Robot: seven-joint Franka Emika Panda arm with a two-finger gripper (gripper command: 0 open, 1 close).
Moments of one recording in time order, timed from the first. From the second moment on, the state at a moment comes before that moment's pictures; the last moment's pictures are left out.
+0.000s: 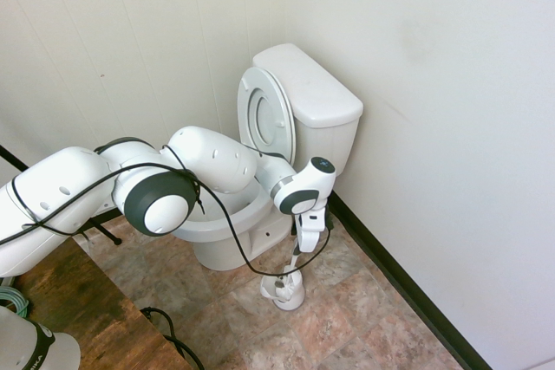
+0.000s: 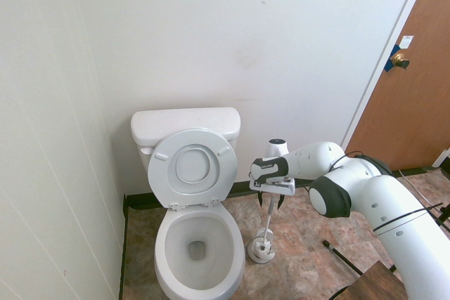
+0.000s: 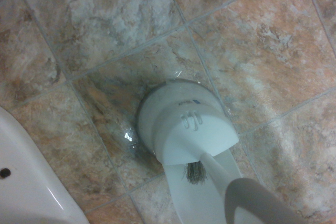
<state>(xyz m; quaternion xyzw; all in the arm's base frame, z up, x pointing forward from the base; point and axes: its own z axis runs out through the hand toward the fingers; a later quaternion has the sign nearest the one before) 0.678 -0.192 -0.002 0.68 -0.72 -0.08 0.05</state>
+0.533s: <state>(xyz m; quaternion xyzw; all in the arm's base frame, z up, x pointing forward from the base) 0.675 -0.192 -0.009 0.68 -0.72 -0.09 0.05</state>
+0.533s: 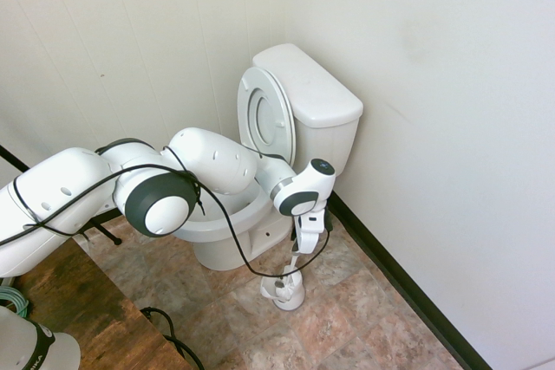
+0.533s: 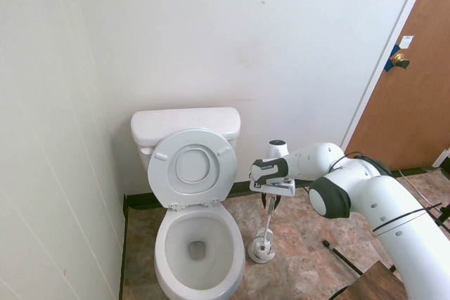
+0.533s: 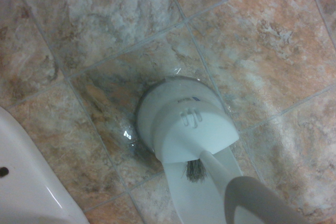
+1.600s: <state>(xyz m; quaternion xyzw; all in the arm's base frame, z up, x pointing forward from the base) 0.657 -0.171 0.032 0.71 -0.70 -0.07 0.03</state>
